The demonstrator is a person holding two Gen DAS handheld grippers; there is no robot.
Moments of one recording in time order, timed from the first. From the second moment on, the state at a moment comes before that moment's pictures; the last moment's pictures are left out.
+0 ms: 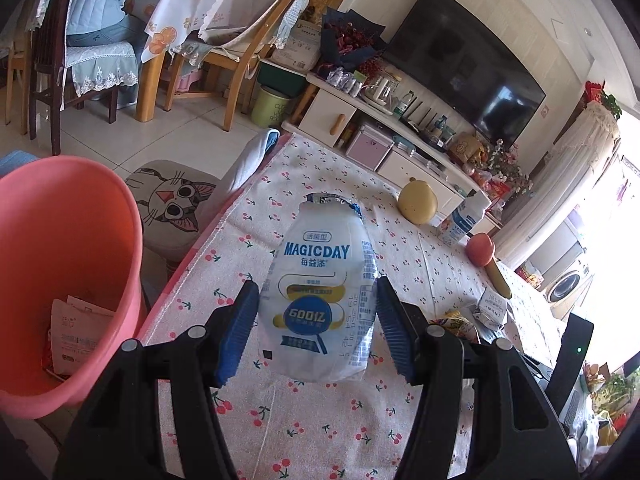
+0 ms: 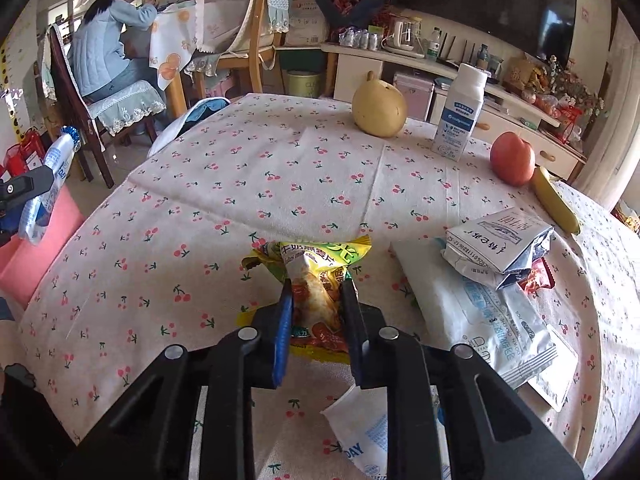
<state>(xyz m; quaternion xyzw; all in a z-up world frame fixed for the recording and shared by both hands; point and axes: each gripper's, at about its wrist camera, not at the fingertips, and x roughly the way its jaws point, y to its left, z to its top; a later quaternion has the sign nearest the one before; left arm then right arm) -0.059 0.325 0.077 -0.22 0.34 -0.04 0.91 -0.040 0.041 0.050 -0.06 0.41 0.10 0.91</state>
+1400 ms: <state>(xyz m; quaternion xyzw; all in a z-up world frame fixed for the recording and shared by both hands) -0.111 0.522 0.081 -0.32 0.29 0.33 0.84 -0.043 0.338 0.112 -0.04 0.39 0.40 0.83</state>
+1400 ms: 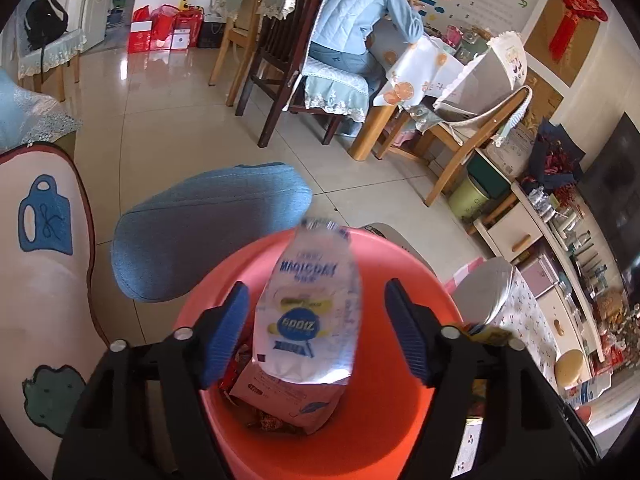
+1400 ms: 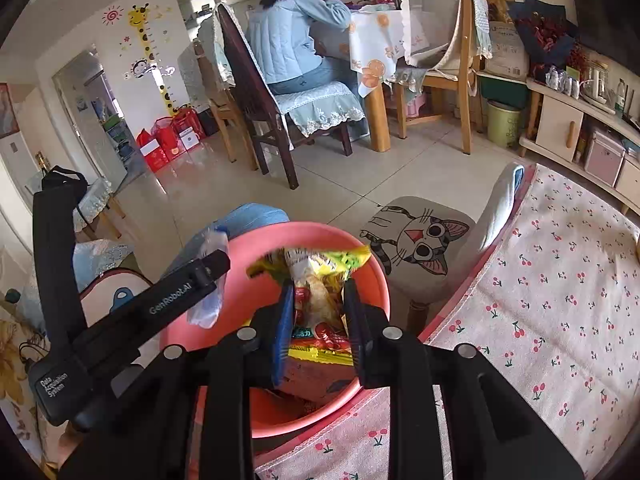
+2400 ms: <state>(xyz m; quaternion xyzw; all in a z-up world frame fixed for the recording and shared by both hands) -0.080 0.345 0.108 -0.12 0.23 0.13 0.96 -0.115 0.111 0.126 0.01 0.26 0.22 0.94</state>
